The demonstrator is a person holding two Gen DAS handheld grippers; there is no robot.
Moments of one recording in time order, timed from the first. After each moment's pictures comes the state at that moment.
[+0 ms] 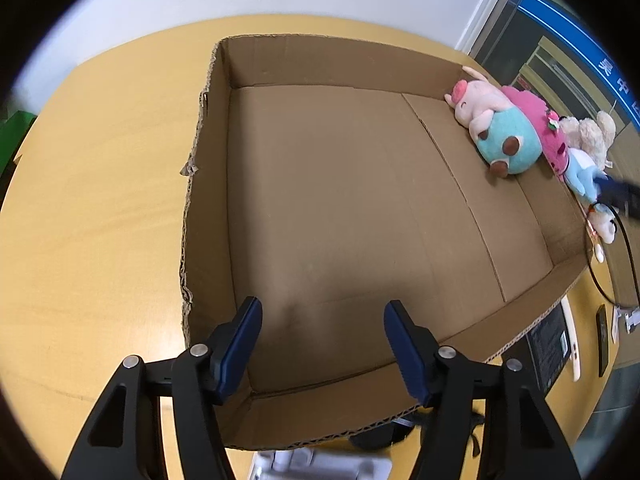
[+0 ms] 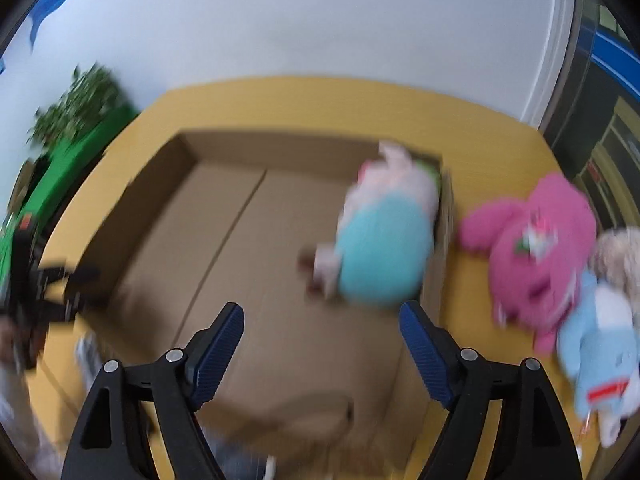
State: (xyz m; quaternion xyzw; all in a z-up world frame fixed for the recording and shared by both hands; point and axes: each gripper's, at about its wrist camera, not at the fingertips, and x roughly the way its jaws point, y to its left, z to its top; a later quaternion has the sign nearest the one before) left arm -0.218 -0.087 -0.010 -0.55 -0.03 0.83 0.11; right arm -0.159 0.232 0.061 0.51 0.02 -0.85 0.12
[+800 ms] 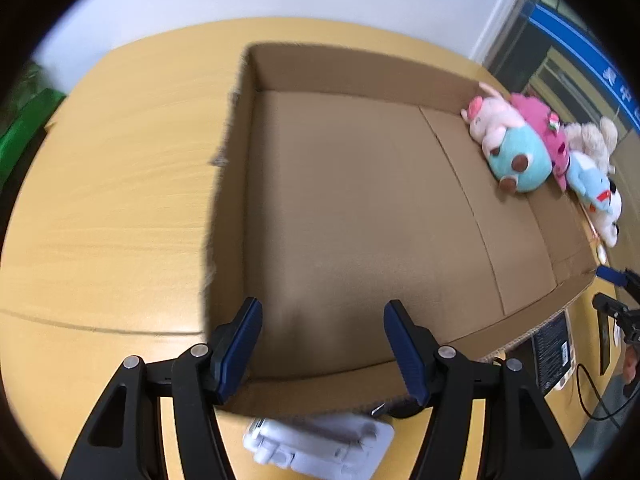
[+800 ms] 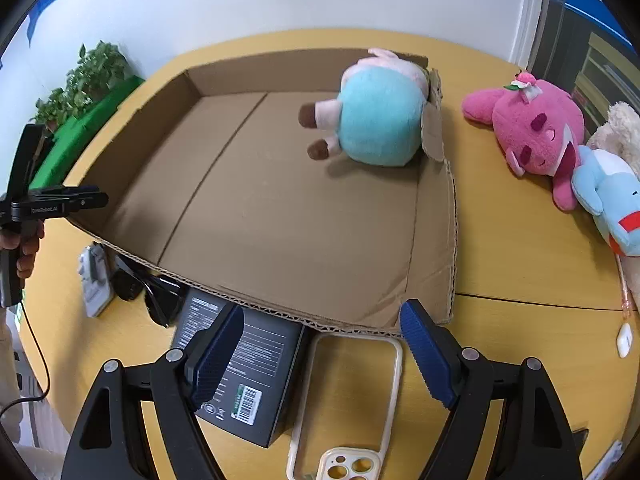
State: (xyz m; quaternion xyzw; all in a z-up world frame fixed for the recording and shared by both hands) left arm -0.197 -0.068 0.003 -0.53 -0.05 0.85 0.06; right arm -0.078 0.269 0.010 0.51 -0.01 -0.85 0.12
